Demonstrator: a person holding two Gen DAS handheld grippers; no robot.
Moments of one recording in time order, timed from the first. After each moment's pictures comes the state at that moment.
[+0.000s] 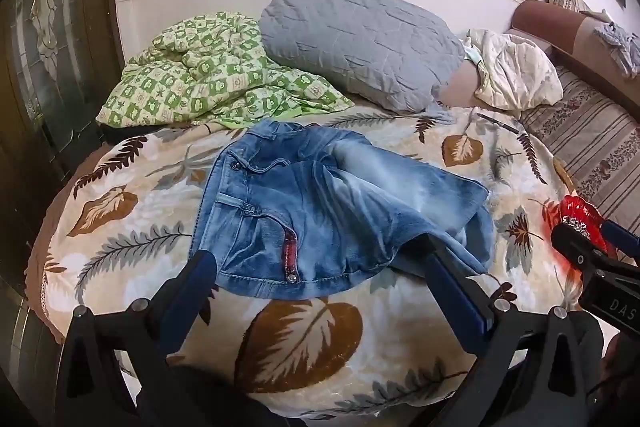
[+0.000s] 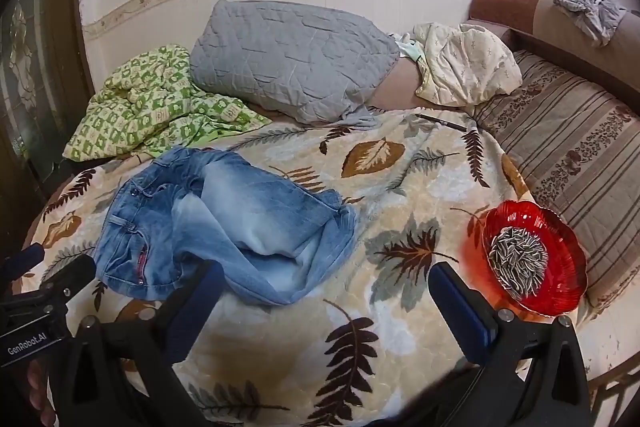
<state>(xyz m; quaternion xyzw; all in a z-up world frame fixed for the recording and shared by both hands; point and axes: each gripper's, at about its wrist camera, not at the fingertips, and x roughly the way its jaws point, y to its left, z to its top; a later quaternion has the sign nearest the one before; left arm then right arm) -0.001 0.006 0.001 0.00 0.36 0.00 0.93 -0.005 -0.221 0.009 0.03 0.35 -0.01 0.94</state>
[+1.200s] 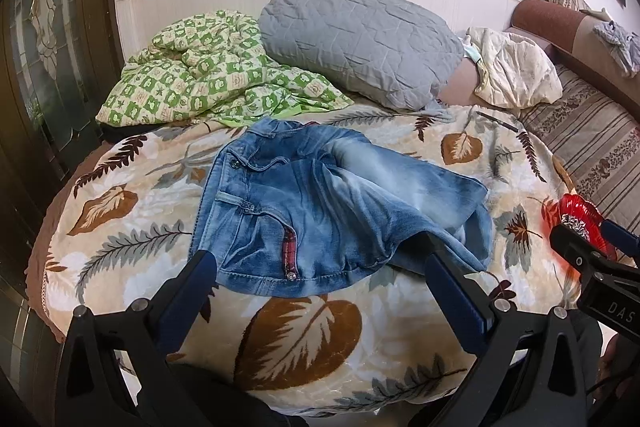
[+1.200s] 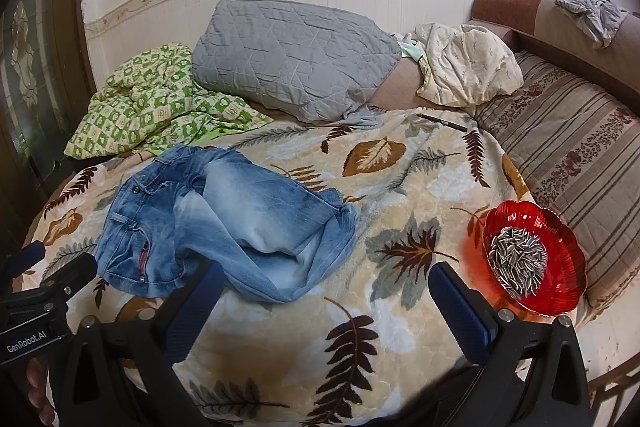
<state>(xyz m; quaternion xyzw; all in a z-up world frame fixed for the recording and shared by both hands) -0.001 0.005 0.003 -0.01 0.36 0.00 0.93 -0.006 -0.219 0.009 0.03 0.35 -0.01 0.94</state>
